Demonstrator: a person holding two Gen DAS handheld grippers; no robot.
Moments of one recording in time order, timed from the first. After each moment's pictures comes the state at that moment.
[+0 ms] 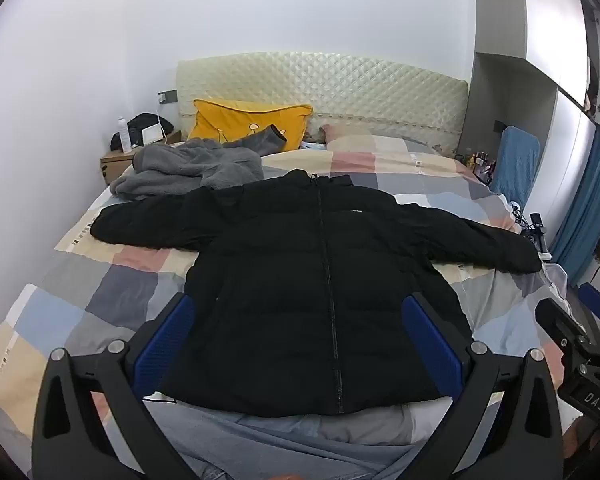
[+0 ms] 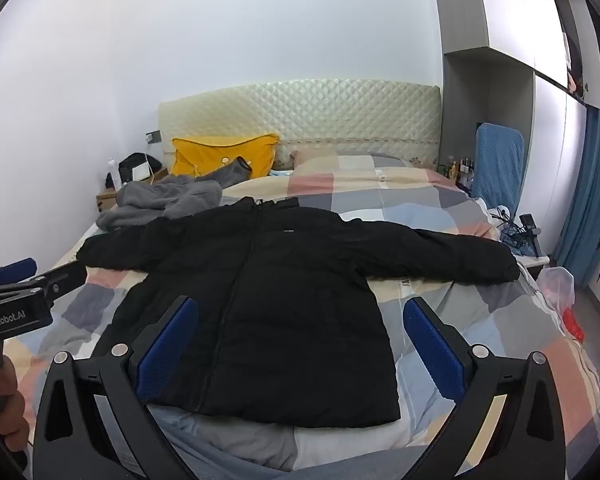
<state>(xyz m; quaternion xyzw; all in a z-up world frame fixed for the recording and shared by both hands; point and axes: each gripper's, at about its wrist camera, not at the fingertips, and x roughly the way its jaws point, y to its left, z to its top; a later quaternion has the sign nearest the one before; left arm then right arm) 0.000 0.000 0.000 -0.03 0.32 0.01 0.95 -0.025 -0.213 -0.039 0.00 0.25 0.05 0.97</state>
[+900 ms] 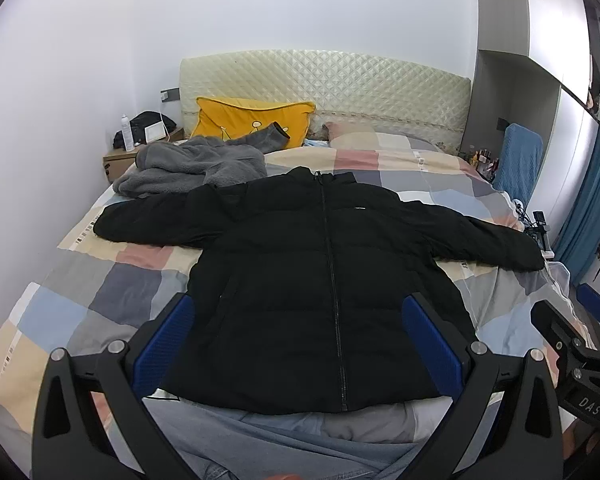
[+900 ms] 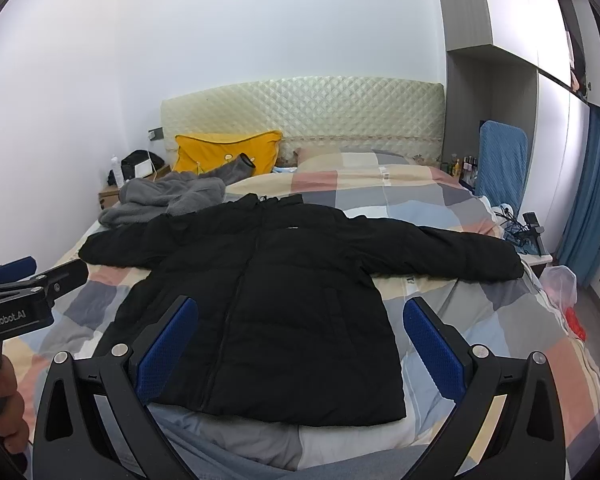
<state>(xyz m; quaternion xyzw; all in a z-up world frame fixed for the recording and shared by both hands) 0.000 0.007 0.000 -0.02 0.32 0.02 0.95 -0.024 -0.208 -0.042 0.00 0.25 0.06 0.97</state>
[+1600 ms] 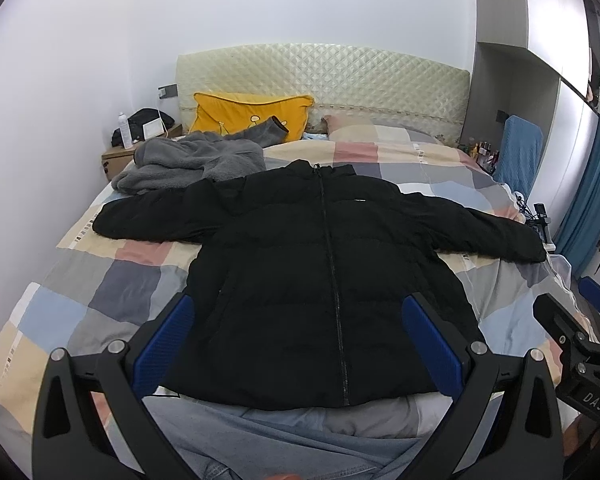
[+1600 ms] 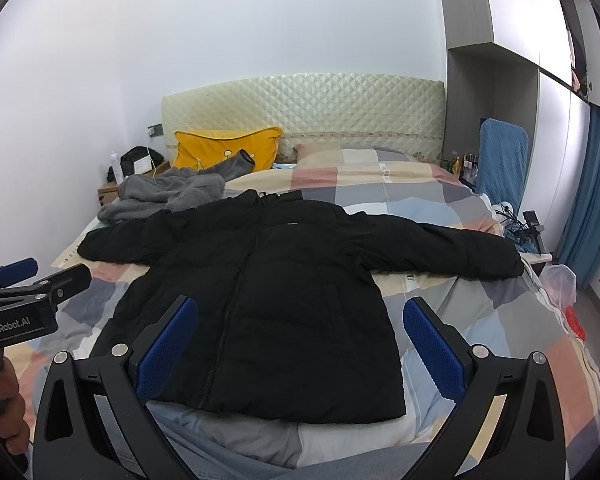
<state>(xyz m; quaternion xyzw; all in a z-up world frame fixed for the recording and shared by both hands) 0.002 -0.003 -0.007 -0.01 0.33 0.02 0.95 -0.022 -0.209 -0.047 0.00 0.26 0.05 0.96</state>
